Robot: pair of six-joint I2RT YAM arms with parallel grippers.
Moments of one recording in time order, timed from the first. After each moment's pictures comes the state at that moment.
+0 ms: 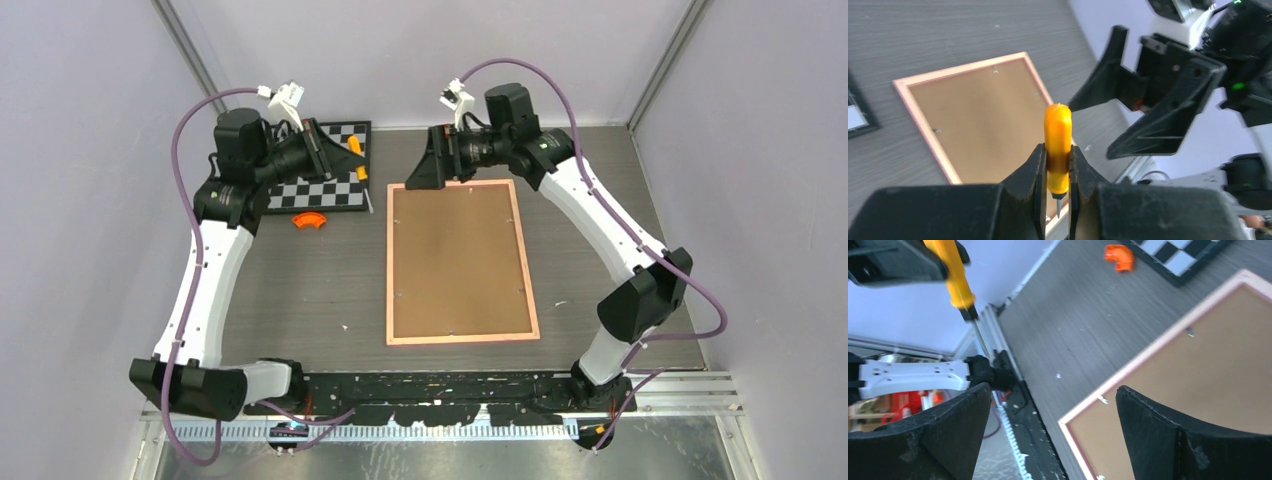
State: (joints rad) left arm -0.14 1.28 1.52 -0.57 0.64 -0.44; right arm 0.50 1.68 1.80 -0.65 -0.70 0.28
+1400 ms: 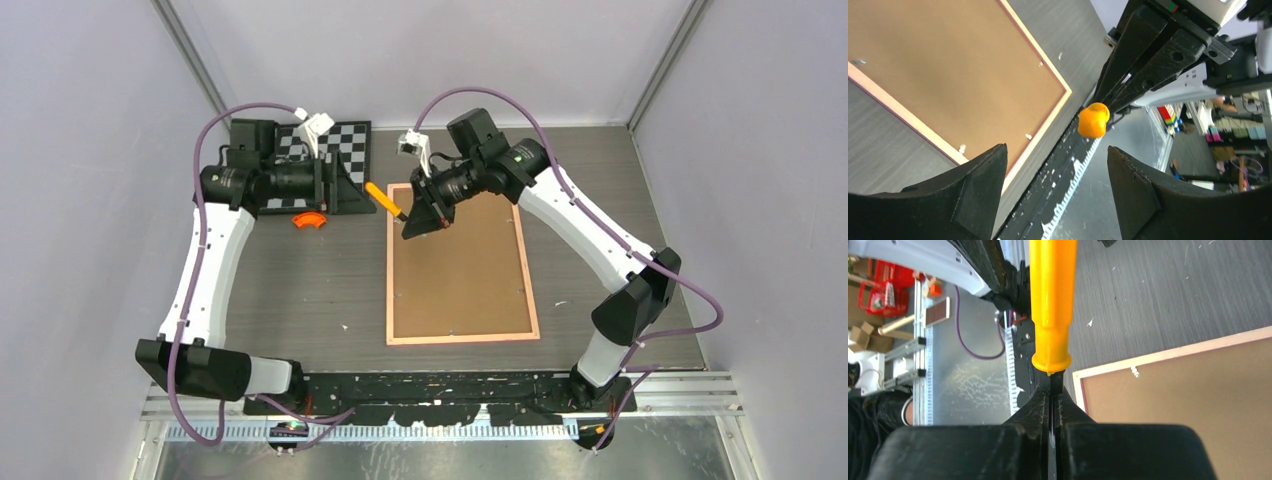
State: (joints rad) left arm -0.12 1.33 1.58 -0.97 0.99 -0.14; right arm 0.69 1.71 1.85 -0.87 -0.88 -0.07
